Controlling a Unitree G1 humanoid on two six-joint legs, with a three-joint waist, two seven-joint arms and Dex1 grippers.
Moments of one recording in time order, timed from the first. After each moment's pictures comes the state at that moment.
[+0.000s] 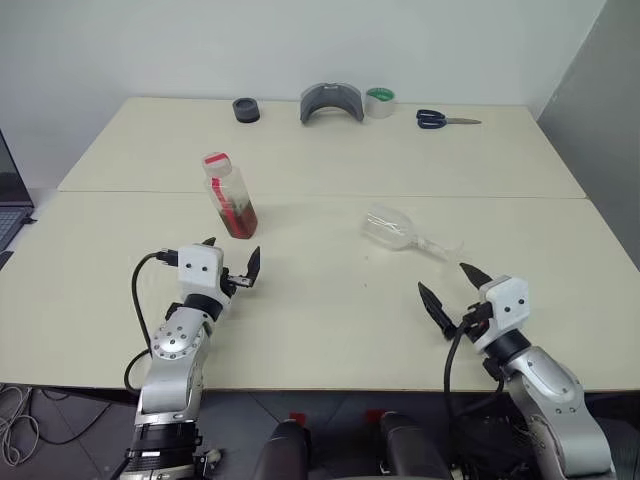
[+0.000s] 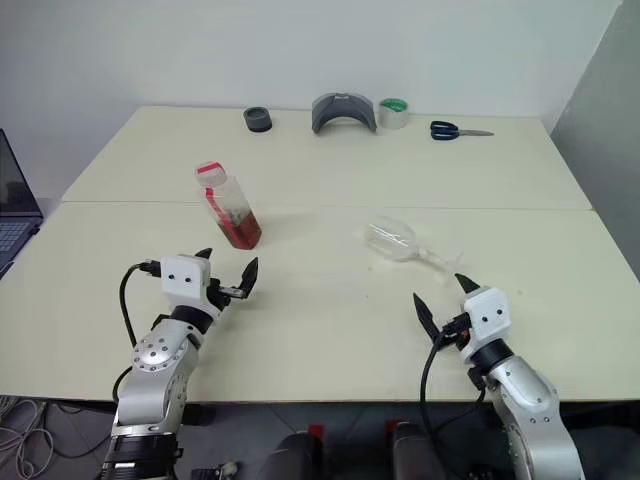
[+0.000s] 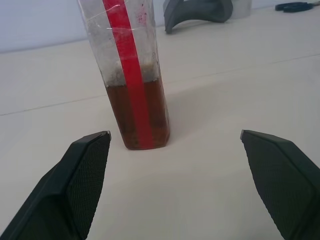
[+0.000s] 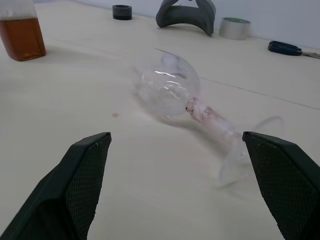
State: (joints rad) left arm -0.12 0.30 0.16 -0.08 -0.12 0.13 -0.25; right arm 0.17 -0.33 -0.04 -0.51 0.19 0.22 0.40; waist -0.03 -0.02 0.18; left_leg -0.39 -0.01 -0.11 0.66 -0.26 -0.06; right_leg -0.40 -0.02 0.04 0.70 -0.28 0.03
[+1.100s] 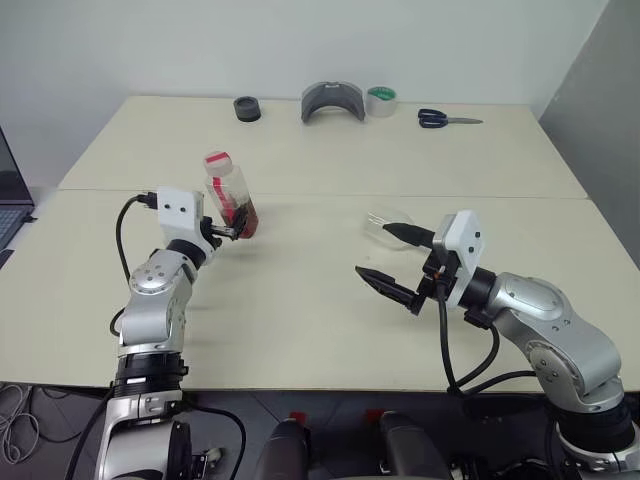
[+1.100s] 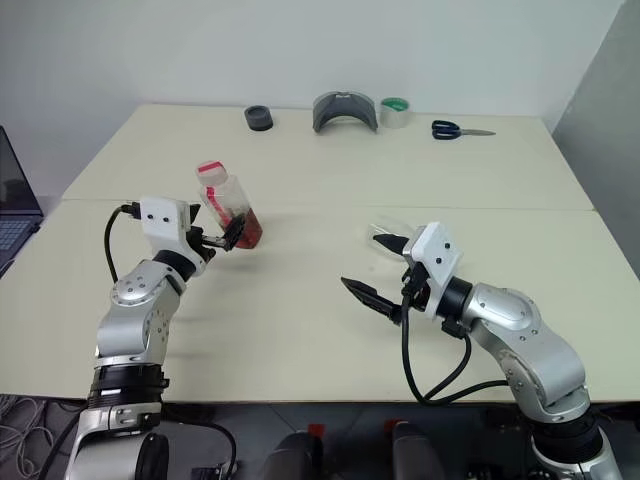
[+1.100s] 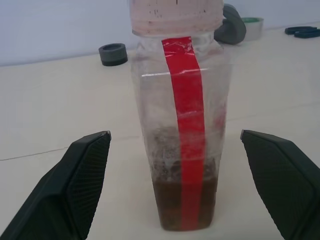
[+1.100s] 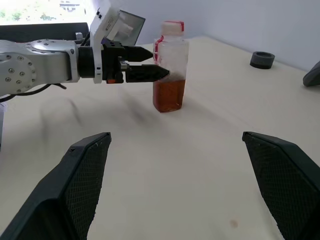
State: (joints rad) left arm -0.48 0.43 0.22 0.19 -0.20 0.25 -0.36; right arm -0.30 -0.50 0.08 -0.60 0.50 0.63 0.60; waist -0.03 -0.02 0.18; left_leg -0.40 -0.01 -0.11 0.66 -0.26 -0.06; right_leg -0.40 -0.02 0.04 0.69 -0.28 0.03
